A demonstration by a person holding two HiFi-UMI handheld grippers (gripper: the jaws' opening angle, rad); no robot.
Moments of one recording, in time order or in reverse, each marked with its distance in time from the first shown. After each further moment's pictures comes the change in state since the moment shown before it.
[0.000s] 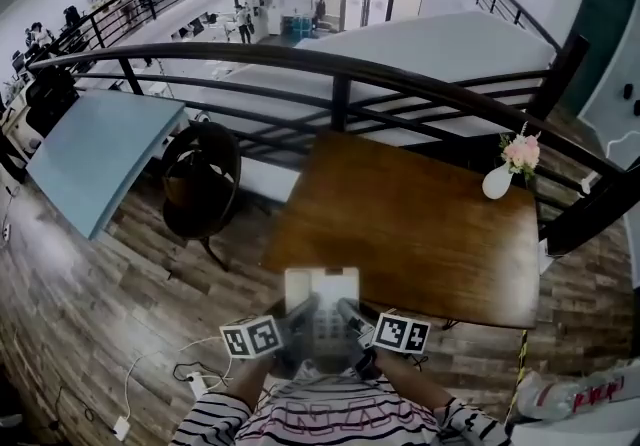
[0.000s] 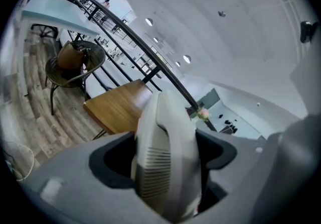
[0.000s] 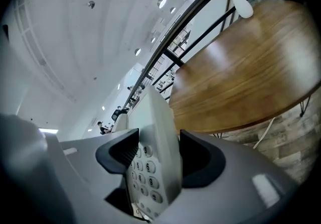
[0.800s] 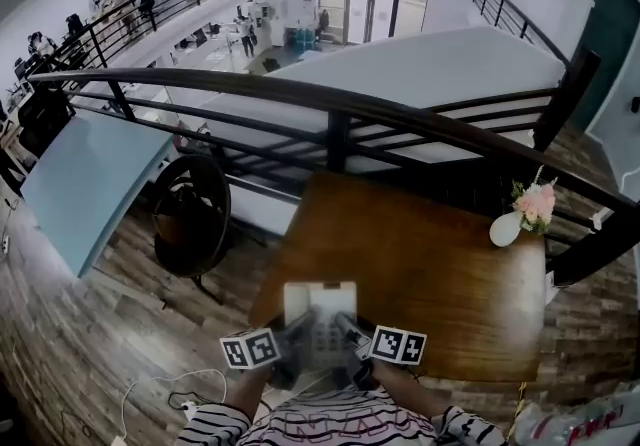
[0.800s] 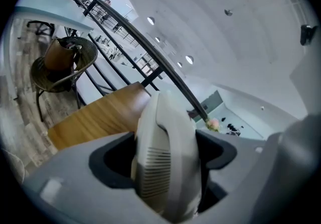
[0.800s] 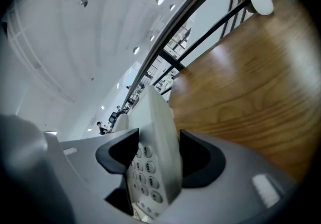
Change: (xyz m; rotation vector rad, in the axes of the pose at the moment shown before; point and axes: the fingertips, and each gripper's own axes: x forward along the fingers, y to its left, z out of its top) left arm 0.158 0.037 0.122 -0.028 -0.003 -0.006; right arm 0.116 -0.045 0.161 0.004 0.023 -0.008
